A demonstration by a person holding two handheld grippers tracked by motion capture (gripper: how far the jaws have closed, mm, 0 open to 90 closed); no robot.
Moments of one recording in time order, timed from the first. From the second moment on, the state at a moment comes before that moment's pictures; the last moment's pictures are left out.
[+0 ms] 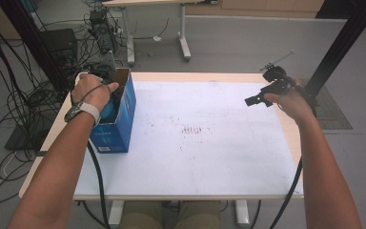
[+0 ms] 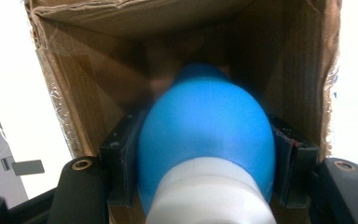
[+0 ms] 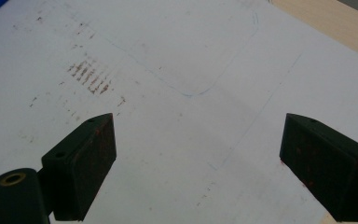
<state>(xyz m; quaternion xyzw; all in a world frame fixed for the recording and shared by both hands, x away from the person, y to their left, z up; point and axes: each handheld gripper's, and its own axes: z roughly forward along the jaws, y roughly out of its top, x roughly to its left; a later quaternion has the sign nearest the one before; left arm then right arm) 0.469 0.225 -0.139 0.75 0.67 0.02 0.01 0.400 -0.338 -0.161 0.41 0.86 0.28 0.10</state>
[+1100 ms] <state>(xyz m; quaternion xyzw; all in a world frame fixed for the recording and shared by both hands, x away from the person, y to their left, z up) 0.471 0.231 -0.140 0.75 0.66 0.01 0.01 0.399 -0.340 -0.161 0.41 0.86 0.28 0.10</state>
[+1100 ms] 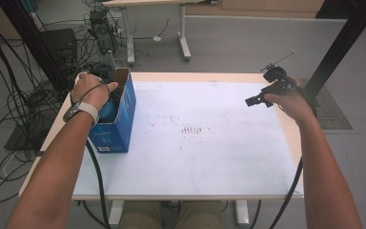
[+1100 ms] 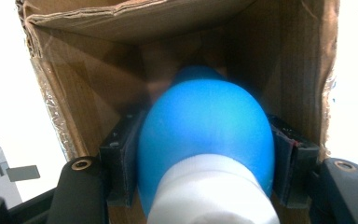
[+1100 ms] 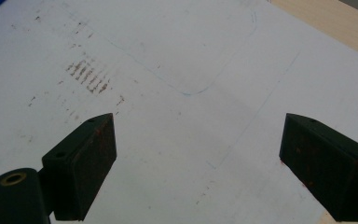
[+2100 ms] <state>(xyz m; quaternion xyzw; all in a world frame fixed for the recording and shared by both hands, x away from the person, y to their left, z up) 0.470 0.232 -0.140 0.75 0.66 0.01 0.02 0.396 -0.343 -0.158 0.42 0.86 0.28 0.10</state>
